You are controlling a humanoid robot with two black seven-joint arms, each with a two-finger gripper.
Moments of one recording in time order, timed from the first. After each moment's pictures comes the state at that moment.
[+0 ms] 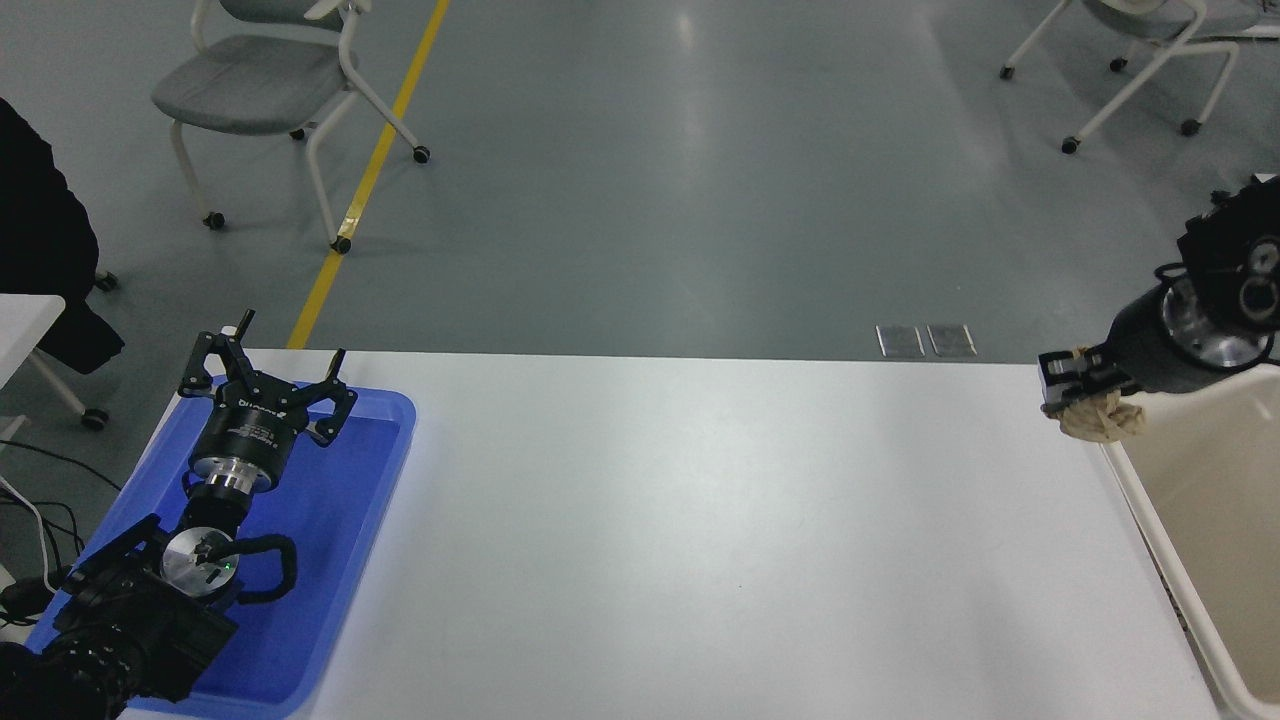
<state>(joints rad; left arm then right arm) -0.64 0.20 -0.88 -0.20 -0.21 -0.79 -0.31 2.18 -0.60 -1.29 1.46 -0.55 0.49 -0.04</state>
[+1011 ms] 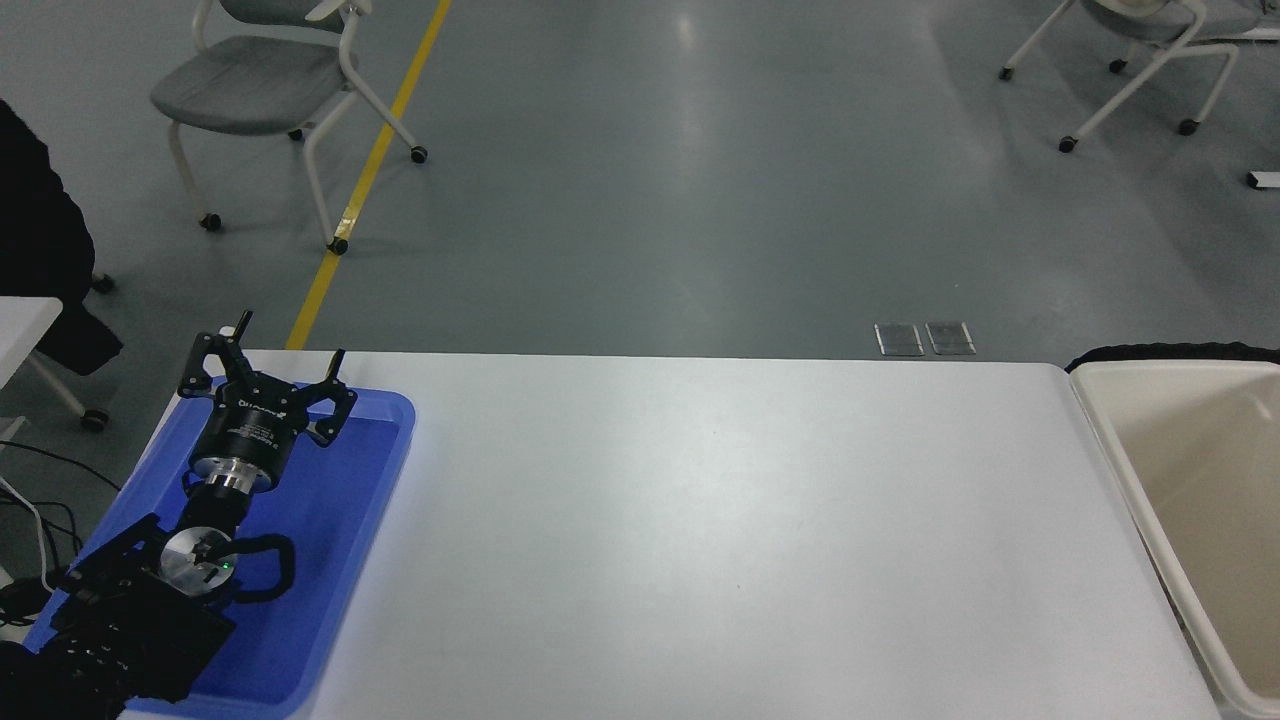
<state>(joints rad) -0.64 0.20 -0.88 -0.19 -0.21 -0.79 -0.31 1.52 -0.86 -1.00 0.68 -0.71 0.52 0.02</state>
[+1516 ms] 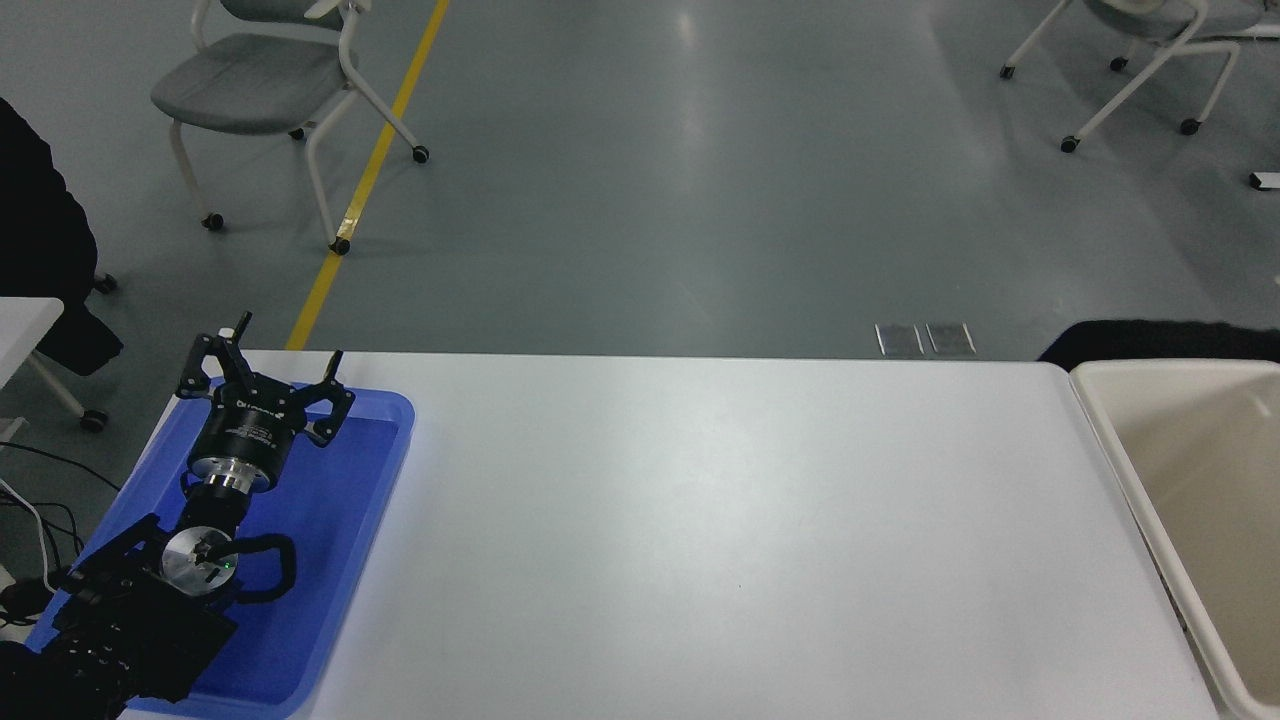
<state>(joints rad) -0.64 0.20 -0.88 -0.19 -0.21 -0.79 -0.31 0.86 -0.61 -0.64 0.19 -0.58 0.35 0.04</state>
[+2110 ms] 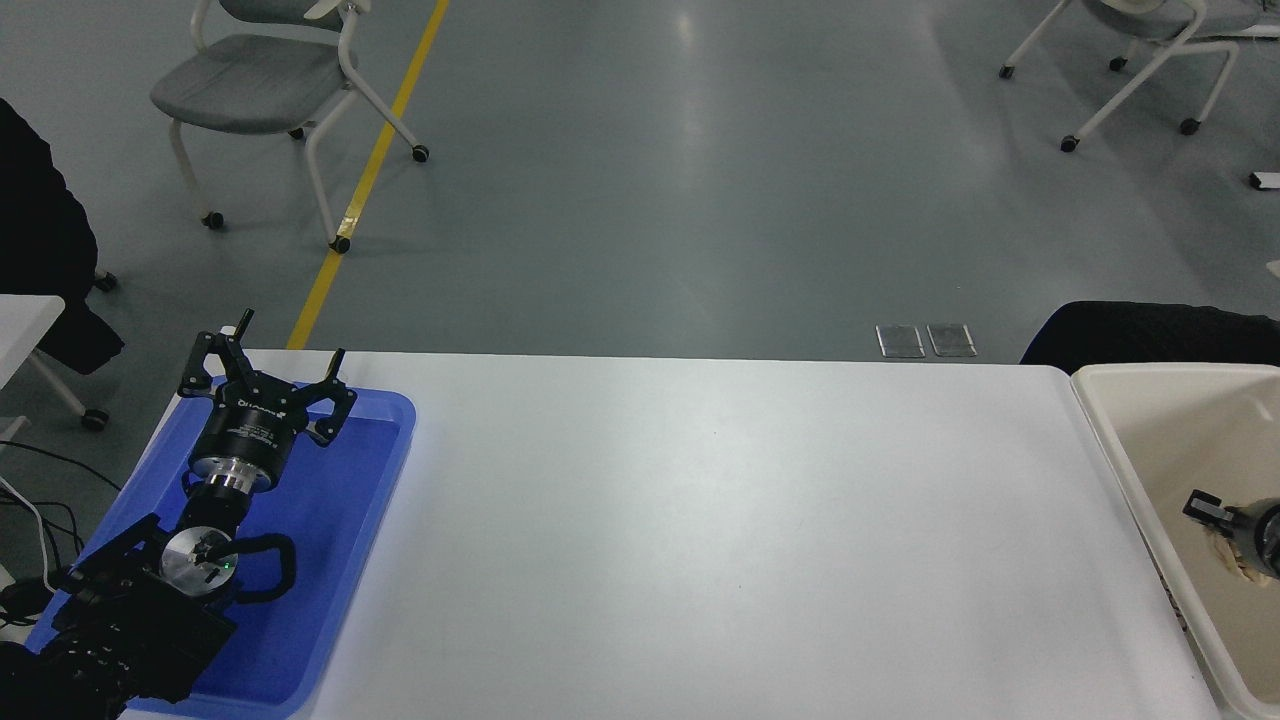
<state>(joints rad) -0.64 0.20 -0.88 -0.19 -0.21 -0.79 -0.31 0.70 -0.47 -0.52 0.12 -0.51 0.20 0.03</state>
